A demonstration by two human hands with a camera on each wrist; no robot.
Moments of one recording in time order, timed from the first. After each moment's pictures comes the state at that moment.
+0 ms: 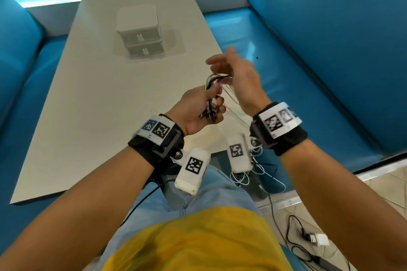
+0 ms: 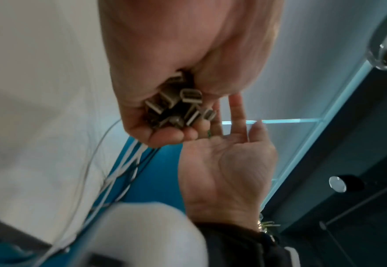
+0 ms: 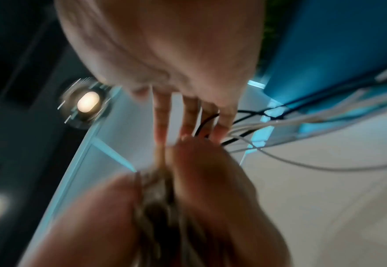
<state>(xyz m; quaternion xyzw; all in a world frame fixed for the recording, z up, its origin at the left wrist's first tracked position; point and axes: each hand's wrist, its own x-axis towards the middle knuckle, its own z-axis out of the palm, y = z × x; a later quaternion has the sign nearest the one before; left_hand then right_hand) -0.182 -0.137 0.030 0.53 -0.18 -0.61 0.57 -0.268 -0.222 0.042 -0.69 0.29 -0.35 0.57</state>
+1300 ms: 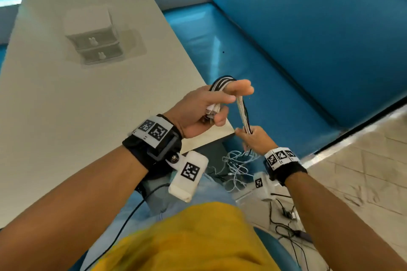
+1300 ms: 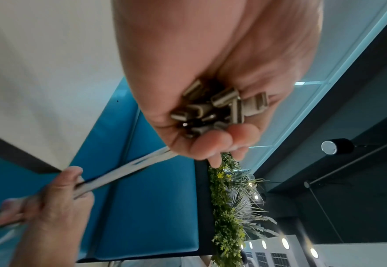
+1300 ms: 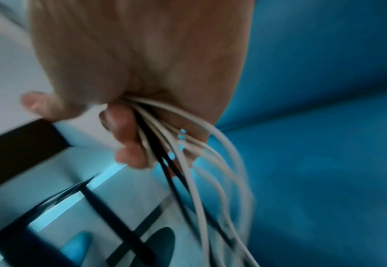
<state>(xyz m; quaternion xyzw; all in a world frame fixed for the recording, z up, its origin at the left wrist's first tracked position) -0.240 -0.158 0.044 0.39 -0.39 -0.69 0.48 -0.421 -0.254 -0.127 -0.68 0.52 -0.11 0.50</state>
